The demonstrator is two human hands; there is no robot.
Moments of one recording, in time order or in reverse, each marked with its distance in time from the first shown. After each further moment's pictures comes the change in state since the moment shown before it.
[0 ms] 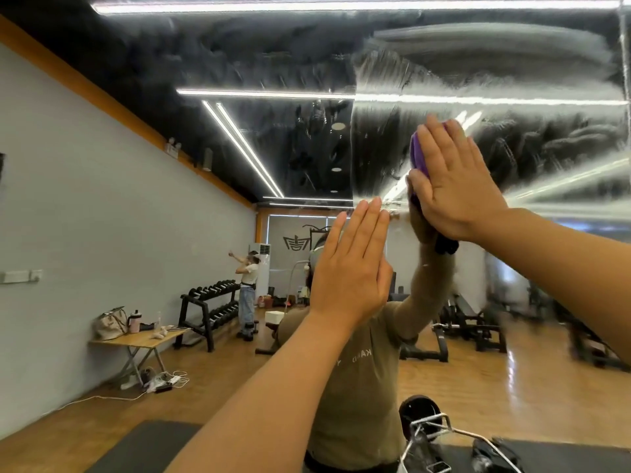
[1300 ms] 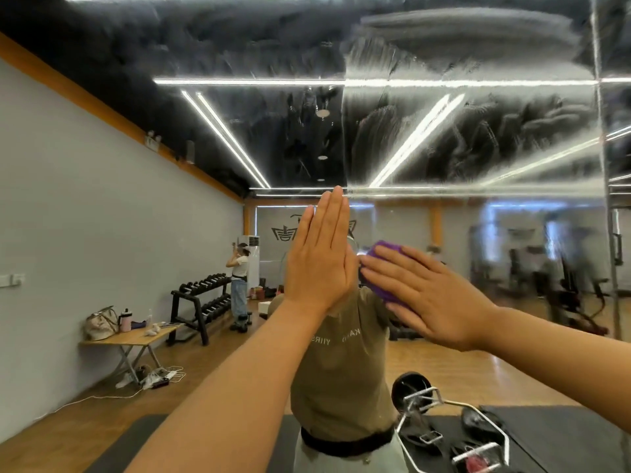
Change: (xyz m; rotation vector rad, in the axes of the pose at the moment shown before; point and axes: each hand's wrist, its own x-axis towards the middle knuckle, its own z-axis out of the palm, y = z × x) left_hand -0.017 -0.024 -0.024 0.019 -0.063 -0.058; right_hand -0.134 -0.028 0.036 -0.043 -0.096 -0.618
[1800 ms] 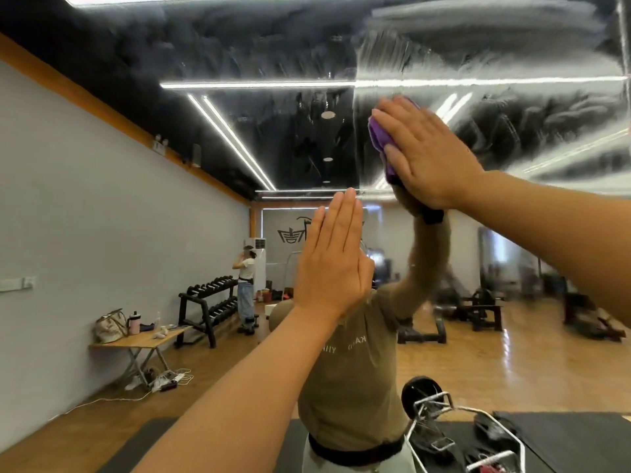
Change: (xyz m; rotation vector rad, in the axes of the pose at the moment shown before) left_hand -0.002 0.000 0.002 -0.018 0.014 0.032; right_hand 0.118 0.094 -0.050 0.043 0.120 0.393
